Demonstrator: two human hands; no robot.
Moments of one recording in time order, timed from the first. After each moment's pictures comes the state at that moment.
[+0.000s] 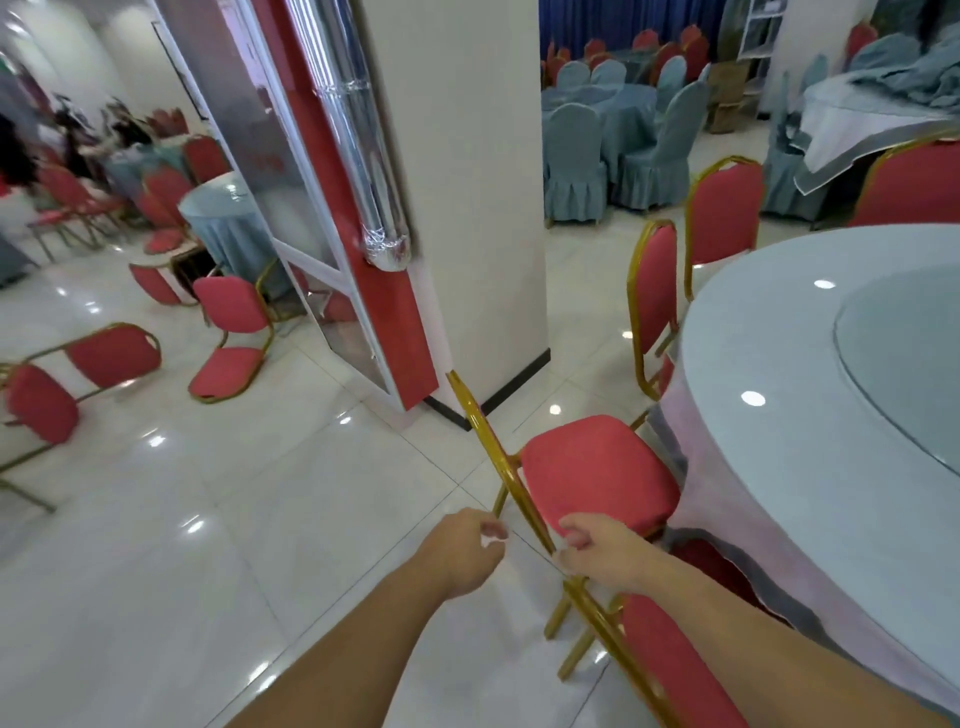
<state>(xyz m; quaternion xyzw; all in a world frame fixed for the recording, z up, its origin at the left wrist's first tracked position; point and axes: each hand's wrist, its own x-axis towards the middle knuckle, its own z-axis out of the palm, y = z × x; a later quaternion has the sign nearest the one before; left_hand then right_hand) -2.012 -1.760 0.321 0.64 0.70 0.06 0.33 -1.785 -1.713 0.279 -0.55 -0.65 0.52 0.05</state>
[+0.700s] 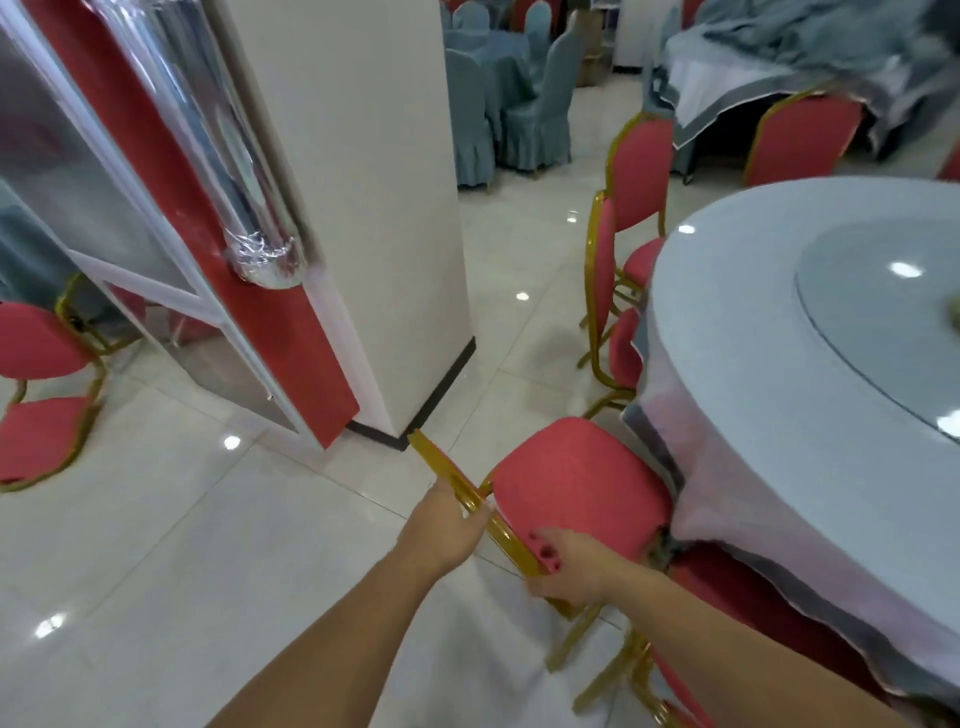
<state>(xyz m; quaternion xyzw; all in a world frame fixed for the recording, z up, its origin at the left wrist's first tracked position) -2.126 -1.478 0.256 0.63 0.65 0.11 0.41 -1.924 -1.524 0.234 -0.62 -0.62 0.48 -0.01</state>
